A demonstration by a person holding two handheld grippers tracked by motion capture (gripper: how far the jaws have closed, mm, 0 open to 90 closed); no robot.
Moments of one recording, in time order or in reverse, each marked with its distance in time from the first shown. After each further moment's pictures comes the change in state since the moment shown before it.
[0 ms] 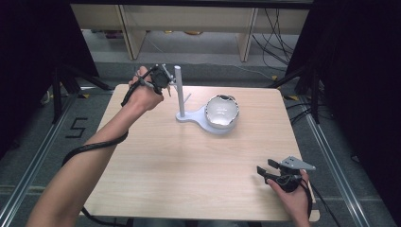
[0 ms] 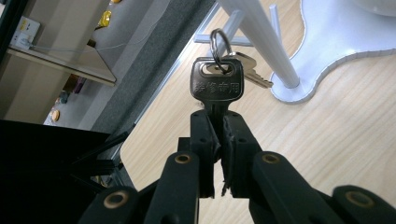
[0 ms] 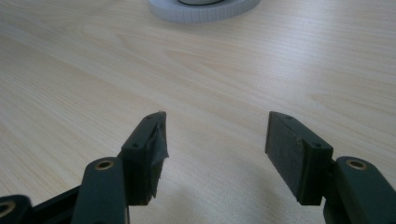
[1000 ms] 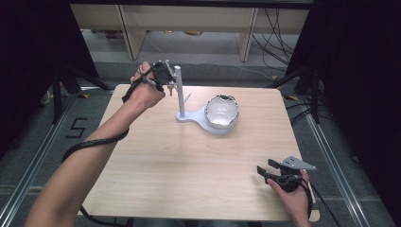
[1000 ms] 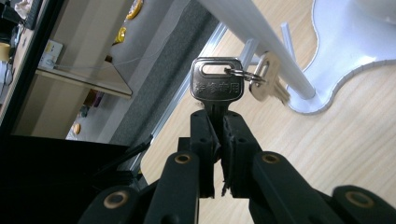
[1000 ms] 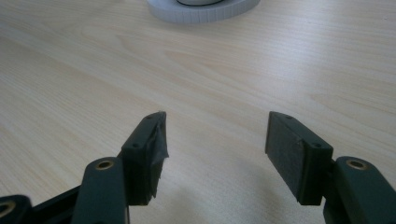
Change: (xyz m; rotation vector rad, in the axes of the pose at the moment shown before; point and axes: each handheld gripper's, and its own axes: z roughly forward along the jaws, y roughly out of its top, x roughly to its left) left arm 0.001 0.011 -0.004 -0.051 0.055 0.062; right arm -0.001 0.000 0.000 -0.009 0.000 0.008
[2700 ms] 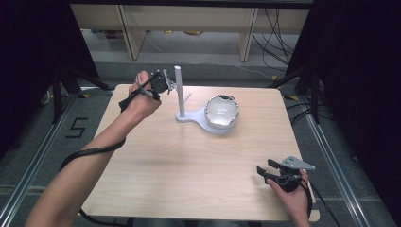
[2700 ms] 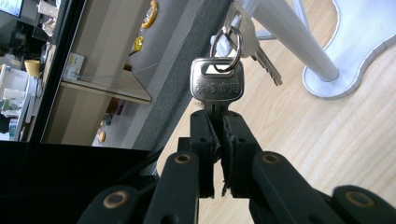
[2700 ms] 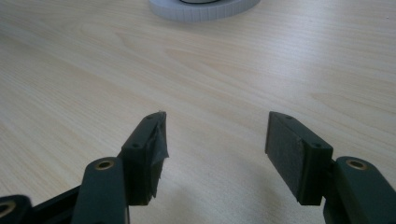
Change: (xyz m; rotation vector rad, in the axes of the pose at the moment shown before) left arm -0.015 -0.024 0.014 -0.010 0.078 0.081; right arm 0.001 0.000 0.001 0.011 -0.004 -0.009
